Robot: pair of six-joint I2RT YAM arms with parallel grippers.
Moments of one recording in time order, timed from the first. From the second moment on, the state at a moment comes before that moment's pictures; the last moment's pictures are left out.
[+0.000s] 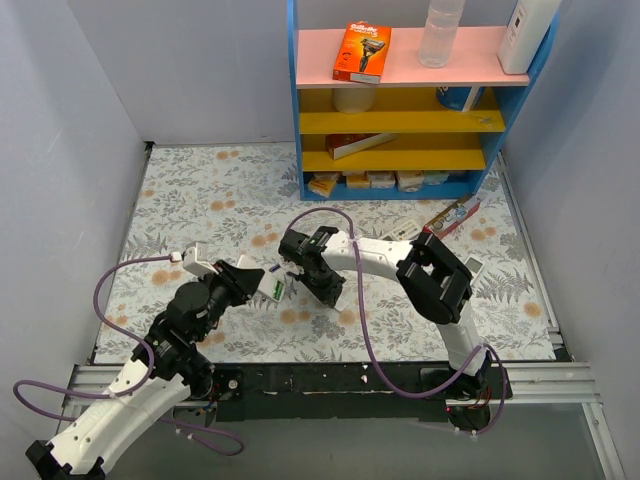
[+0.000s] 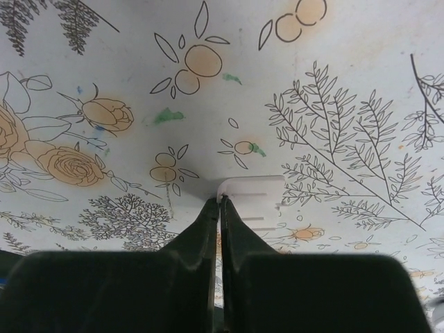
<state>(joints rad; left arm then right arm) -0.66 0.32 0.36 -0.26 -0.26 -0.86 1.04 2.06 1.52 -0.97 0.03 0.23</state>
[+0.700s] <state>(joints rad) -0.66 1.00 0.32 0.31 0.11 -0.93 0.87 1.41 1.23 -0.82 0.14 0.26</state>
